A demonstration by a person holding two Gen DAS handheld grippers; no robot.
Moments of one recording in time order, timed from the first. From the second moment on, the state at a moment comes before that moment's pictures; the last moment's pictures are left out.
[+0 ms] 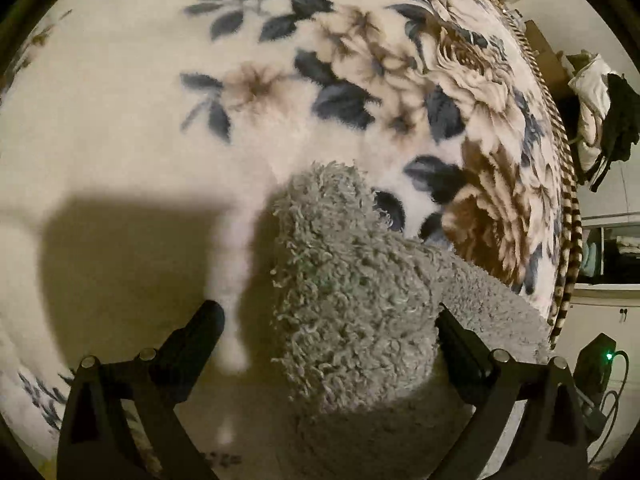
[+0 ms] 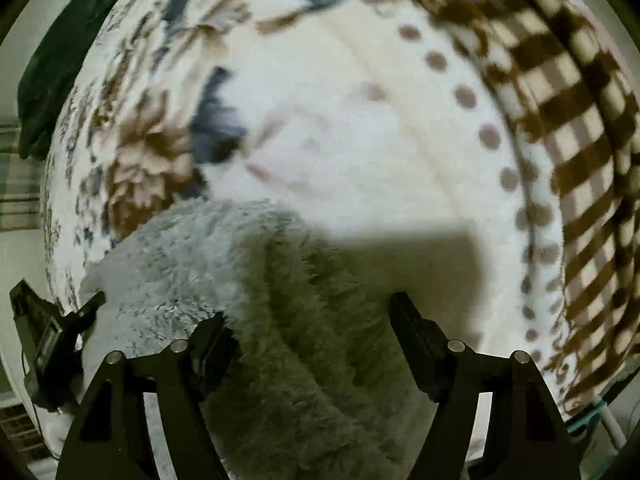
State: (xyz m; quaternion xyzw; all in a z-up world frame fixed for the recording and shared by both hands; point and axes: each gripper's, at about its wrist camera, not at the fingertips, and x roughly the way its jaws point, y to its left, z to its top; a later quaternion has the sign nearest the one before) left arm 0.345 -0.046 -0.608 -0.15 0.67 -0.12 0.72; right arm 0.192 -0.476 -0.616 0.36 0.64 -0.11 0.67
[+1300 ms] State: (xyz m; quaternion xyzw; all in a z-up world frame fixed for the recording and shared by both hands) left arm 0.298 -0.082 -0.527 -0.11 0.63 -0.14 0.76; right arm 0.178 -0.444 -0.536 0.40 0.60 -0.03 0.69
